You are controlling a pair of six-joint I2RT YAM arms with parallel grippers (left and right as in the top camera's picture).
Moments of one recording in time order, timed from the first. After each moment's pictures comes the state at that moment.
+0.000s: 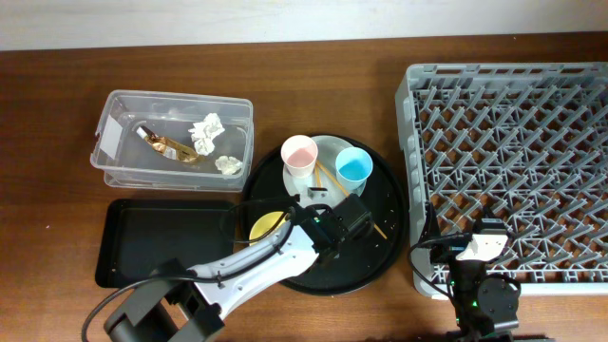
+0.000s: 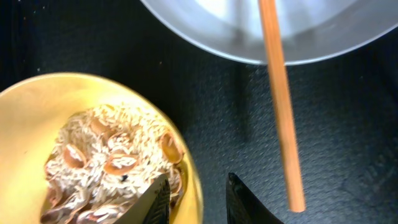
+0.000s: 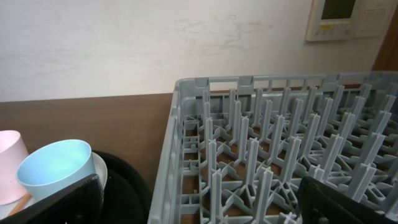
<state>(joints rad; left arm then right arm) -0.94 1.73 1.10 -0.77 -0.31 -0.87 0.11 0.02 0.01 -0.06 0.16 0.06</state>
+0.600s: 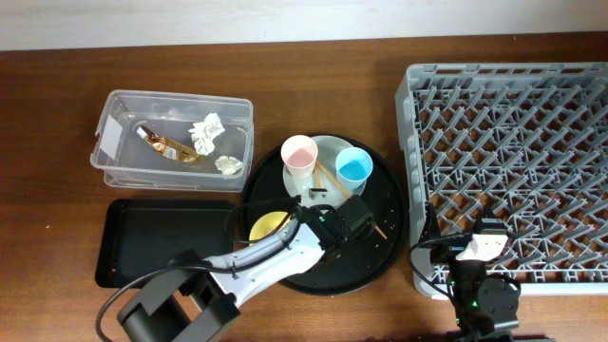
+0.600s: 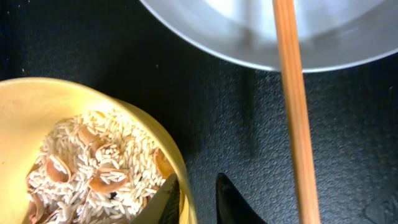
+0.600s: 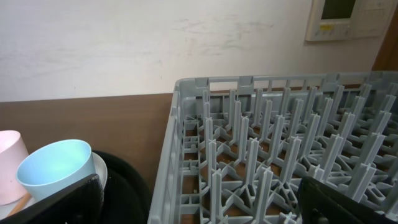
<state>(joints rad) -0.94 1.79 1.10 -0.74 -0.33 -0.89 0.11 0.02 0.01 -0.06 0.16 0.06</state>
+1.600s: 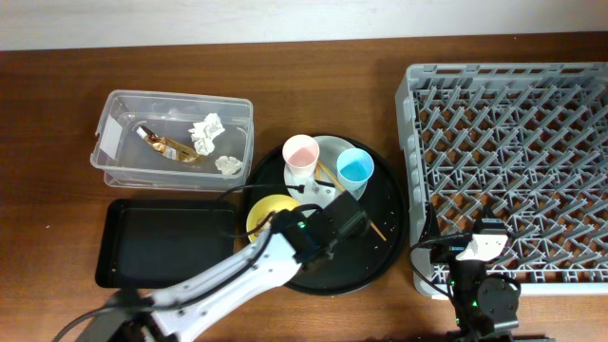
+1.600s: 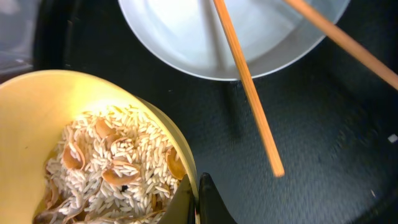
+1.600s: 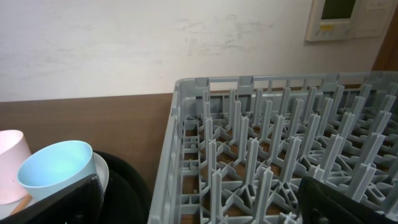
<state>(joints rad) -0.93 1.58 1.10 -0.81 -0.36 -0.64 0.11 0.02 0.01 -0.06 0.16 0.06</state>
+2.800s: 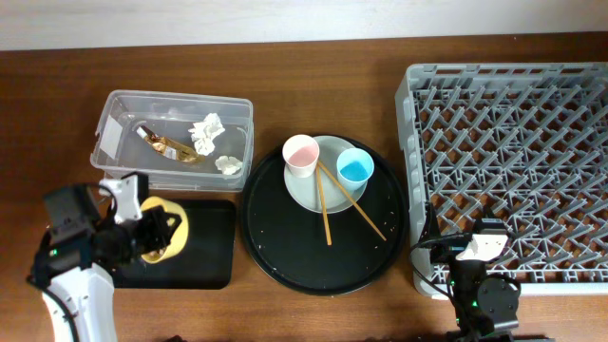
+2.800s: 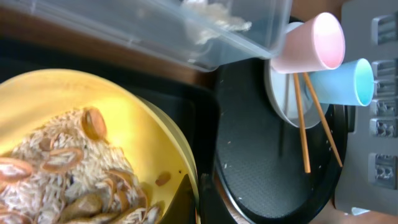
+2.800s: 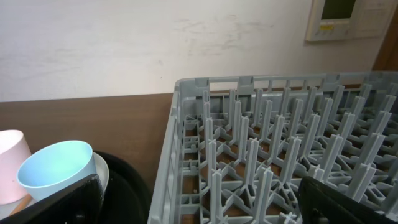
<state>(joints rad) 0.45 1.12 0.82 -0.90 0.63 0.10 0.11 0.02 0.01 -0.06 0.16 0.06</state>
